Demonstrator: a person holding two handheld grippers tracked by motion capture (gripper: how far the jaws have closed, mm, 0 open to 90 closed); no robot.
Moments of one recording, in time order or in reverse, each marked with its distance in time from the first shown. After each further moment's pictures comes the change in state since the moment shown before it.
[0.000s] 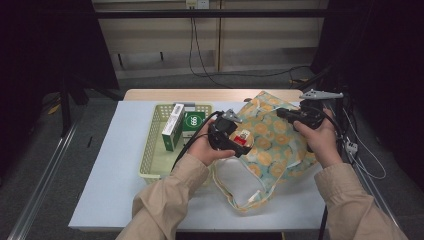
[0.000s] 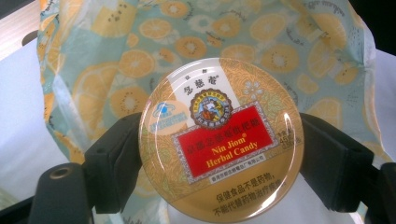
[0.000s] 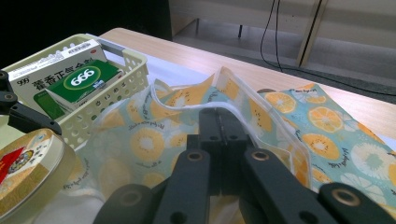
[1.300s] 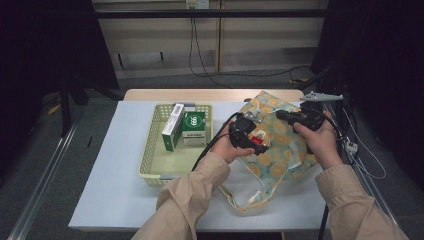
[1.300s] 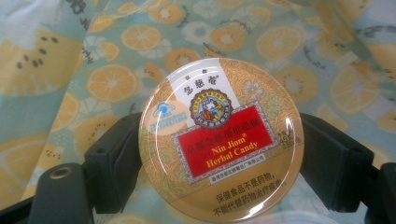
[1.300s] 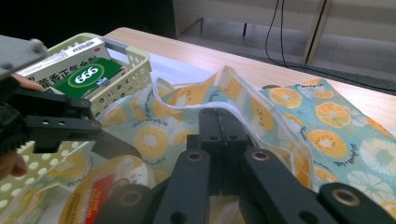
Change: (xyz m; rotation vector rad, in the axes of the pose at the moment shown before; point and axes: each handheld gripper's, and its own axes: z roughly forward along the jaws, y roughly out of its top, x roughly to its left) left arm 0.003 0.017 0.068 0.006 -0.008 -0.035; right arm -0.003 -0.007 0.001 -0.001 0.020 0.021
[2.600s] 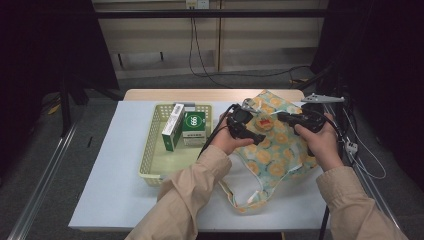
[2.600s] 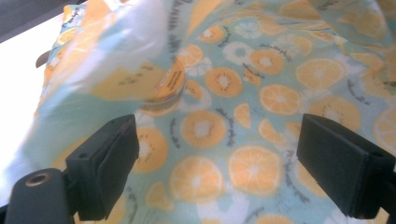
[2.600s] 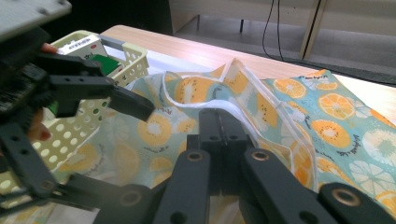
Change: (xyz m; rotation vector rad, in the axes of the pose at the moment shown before) left arm 0.021 0.005 -0.010 -0.076 0.085 -0.054; right arm 0.002 -0.004 -0.003 0.009 -0.015 0.017
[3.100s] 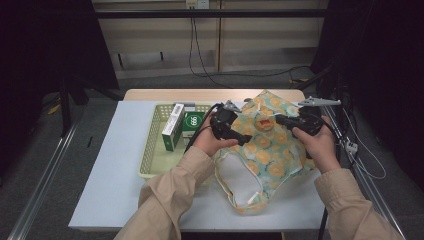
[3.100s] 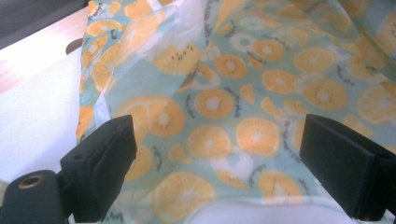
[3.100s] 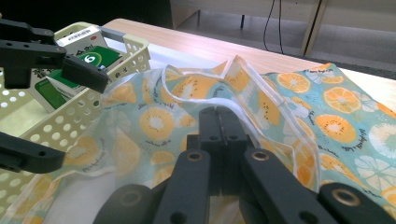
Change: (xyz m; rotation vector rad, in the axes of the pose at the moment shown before) left arm 0.012 -0.013 -0.043 0.015 0.018 0.016; right arm 0.004 -0.007 0.004 0.015 0.001 -0.005
